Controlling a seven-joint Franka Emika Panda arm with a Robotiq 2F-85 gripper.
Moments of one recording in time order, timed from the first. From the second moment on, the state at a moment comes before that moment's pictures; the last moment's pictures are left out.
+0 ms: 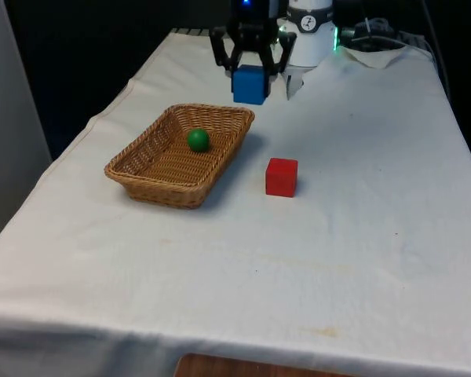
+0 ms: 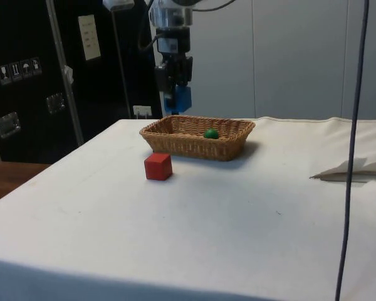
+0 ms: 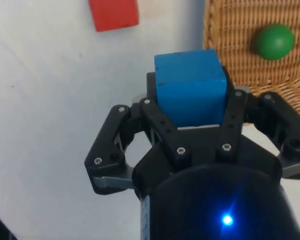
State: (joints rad) arm 0.31 0.14 -0.46 -2.23 0.05 2.45 -0.04
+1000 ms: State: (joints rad) arm 0.28 0.41 -0.56 -2.06 0.27 2.46 -0.24
